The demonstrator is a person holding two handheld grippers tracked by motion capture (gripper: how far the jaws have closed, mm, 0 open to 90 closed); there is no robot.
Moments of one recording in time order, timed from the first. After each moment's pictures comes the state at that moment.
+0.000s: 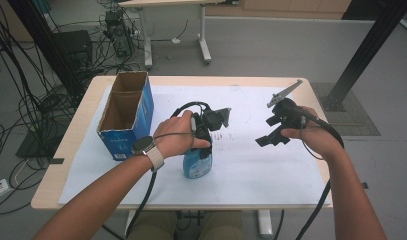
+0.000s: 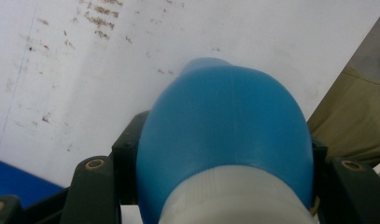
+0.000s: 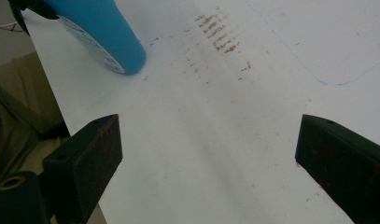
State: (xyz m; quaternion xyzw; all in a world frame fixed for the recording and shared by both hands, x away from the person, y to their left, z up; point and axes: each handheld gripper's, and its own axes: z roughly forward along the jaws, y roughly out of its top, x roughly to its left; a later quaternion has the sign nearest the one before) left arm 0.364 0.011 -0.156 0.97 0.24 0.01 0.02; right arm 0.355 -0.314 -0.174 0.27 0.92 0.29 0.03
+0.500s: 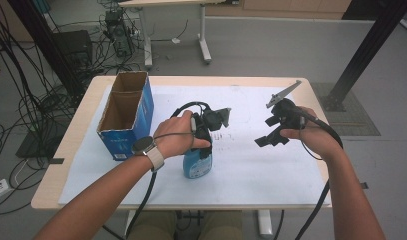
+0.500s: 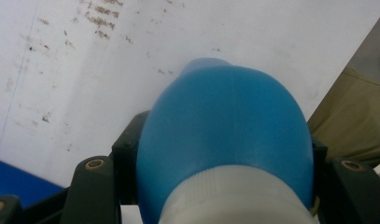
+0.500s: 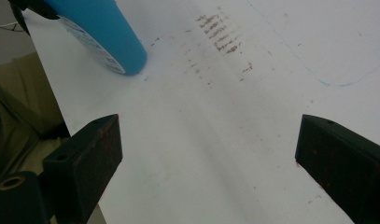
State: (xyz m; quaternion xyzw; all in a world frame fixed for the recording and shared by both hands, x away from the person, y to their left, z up) left arm 0.364 0.011 -0.156 0.97 0.24 0.01 0.02; right arm 0.356 -0.313 -0.176 0.27 0.92 0.29 0.03
